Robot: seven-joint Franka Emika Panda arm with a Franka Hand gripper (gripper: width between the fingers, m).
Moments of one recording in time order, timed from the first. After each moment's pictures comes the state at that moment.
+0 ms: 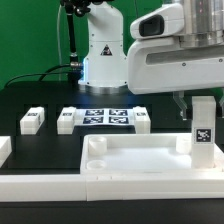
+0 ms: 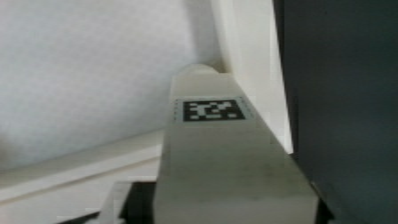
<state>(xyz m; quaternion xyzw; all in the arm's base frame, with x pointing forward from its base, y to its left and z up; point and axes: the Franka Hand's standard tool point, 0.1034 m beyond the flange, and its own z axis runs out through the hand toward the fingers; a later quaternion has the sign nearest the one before) 0.646 0.103 0.105 -0.99 0.15 0.00 0.07</state>
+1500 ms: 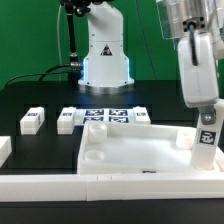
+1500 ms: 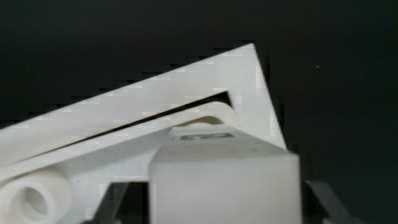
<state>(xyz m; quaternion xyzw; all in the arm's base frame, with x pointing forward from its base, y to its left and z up) 0.647 0.109 0.105 -0.56 0.82 0.06 0.10</state>
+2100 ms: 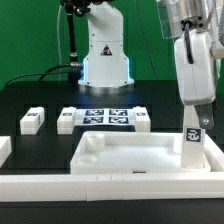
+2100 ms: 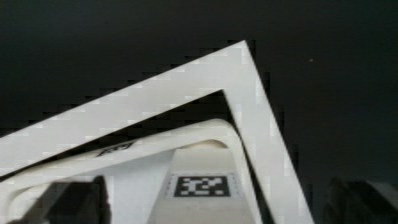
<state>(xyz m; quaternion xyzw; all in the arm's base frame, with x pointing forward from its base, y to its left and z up) 0.647 0.110 0.105 -0.56 0.82 0.06 0.10</state>
